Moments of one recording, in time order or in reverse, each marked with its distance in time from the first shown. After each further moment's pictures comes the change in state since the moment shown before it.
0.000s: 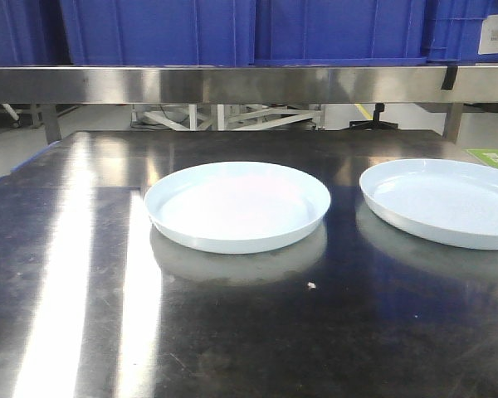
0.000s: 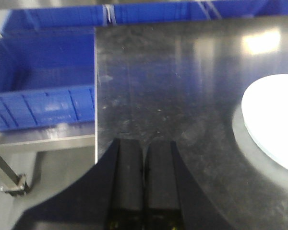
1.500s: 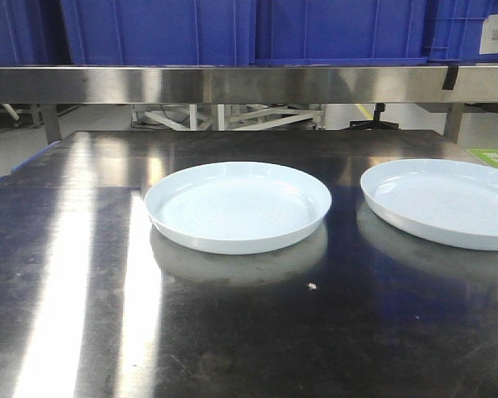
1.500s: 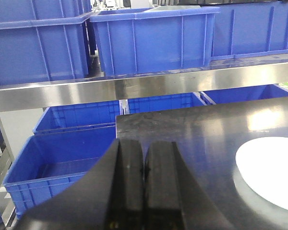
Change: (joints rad) left arm 0.009 -0.535 0.177 0.076 -0.016 0.000; right arm 0.000 0.014 -0.088 0.000 0.107 0.000
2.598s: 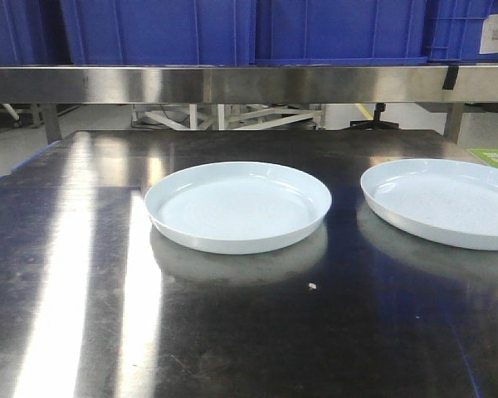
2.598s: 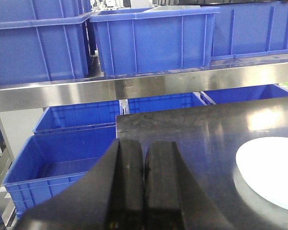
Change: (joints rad) left arm 0.000 0.000 0.000 0.000 0.000 0.000; right arm -0.009 1.356 -0.886 0.053 0.553 0.008
